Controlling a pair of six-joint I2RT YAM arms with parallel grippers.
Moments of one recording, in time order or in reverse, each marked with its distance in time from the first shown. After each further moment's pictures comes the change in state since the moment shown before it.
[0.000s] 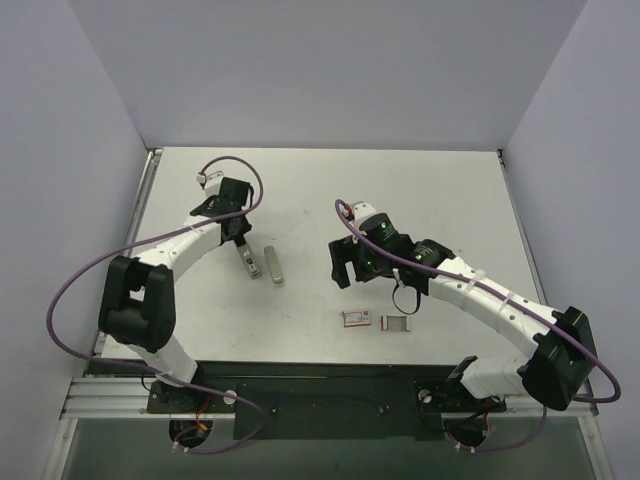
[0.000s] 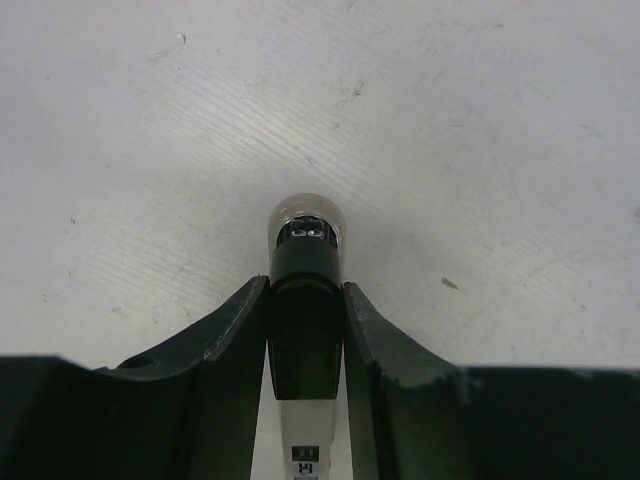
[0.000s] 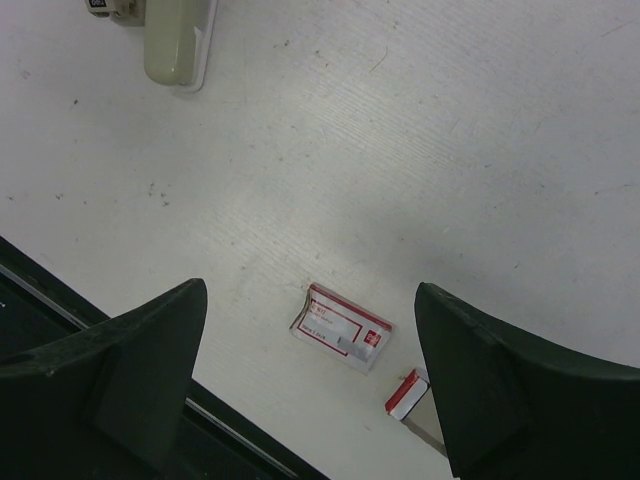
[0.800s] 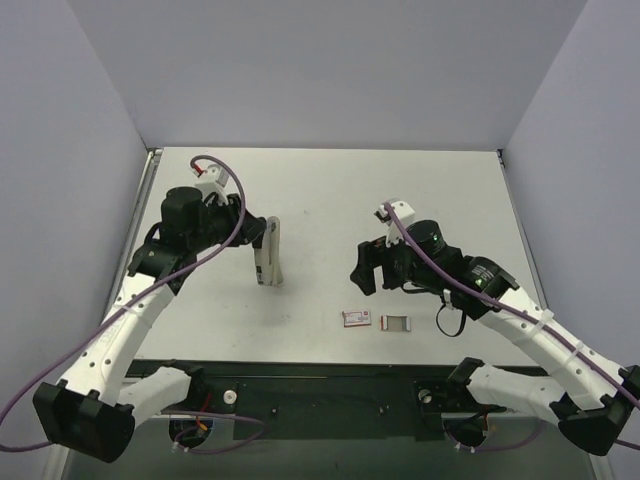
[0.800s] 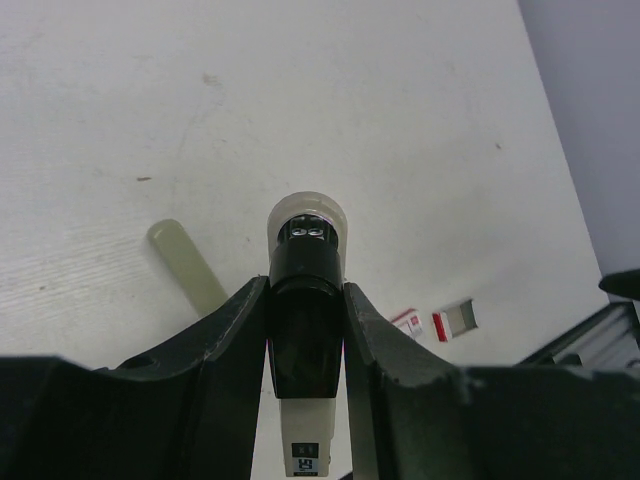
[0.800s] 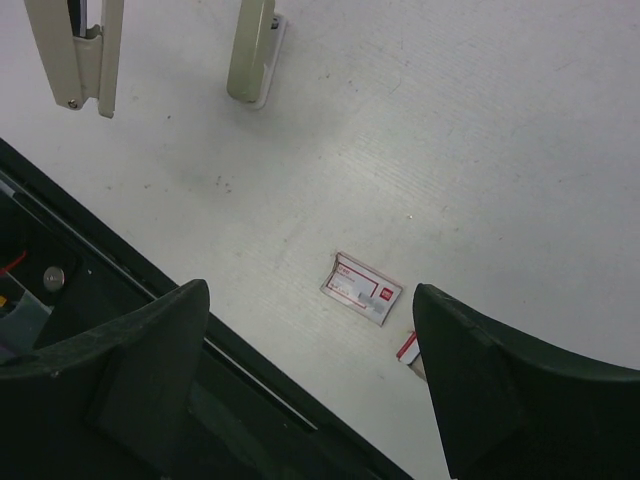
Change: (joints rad) left arm -0.002 -0.619 -0.114 -0.001 0.681 0.231; right arm 0.013 -0.290 0.039 -0.159 -0.004 0.027
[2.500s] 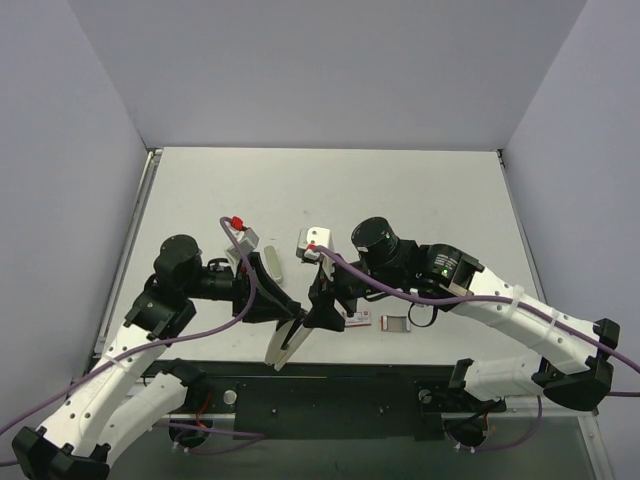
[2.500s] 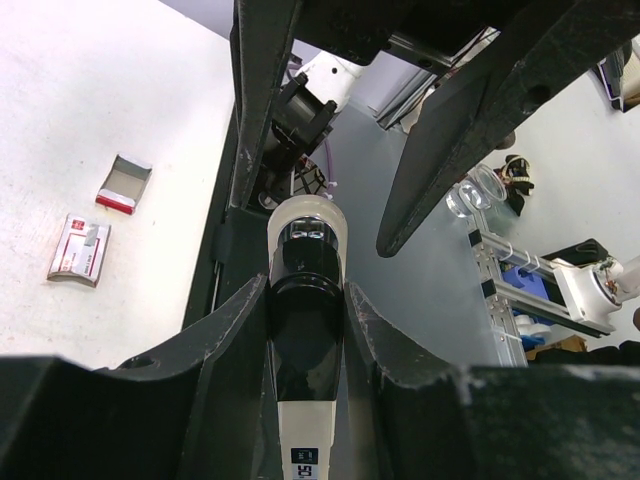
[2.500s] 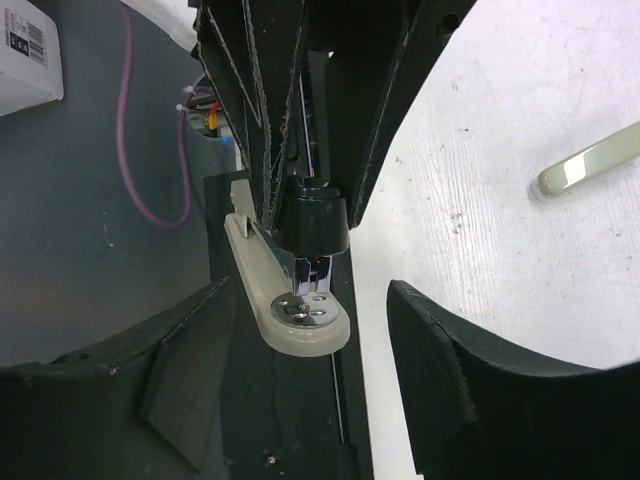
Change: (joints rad) left arm -0.176 -0.338 -0.314 0.287 0.920 0.003; right arm 0.301 0.218 0.315 -0.062 -0.439 -0.343
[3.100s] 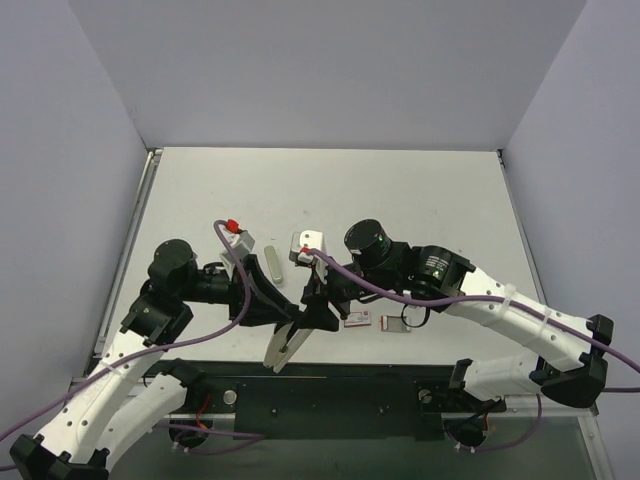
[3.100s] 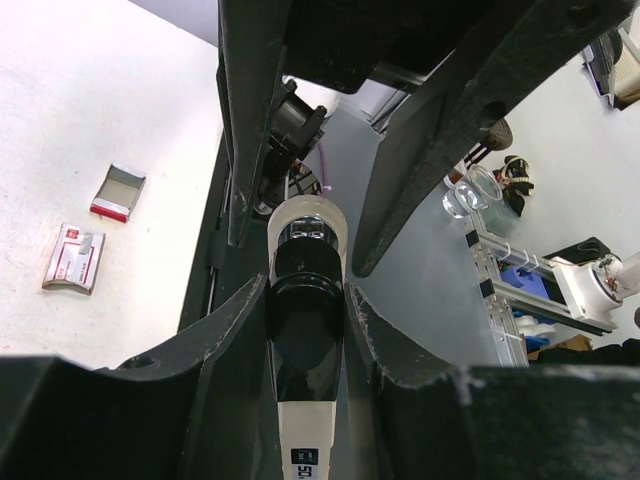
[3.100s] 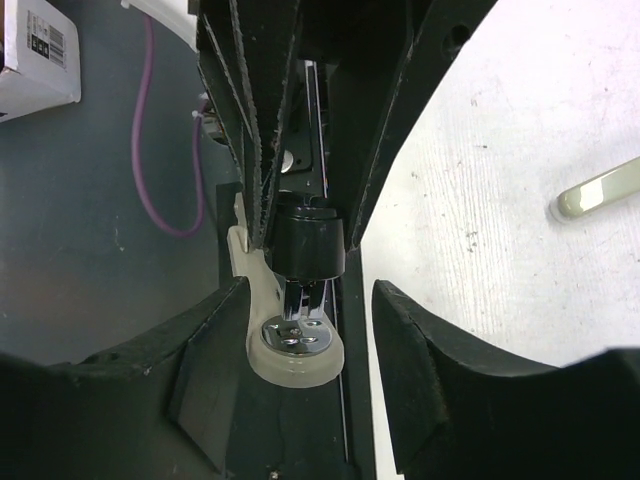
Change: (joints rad) left arm 0.000 -0.040 -0.012 0.028 0.007 -0.027; right arm 0.020 0.019 -0.008 0.057 -0.027 0.008
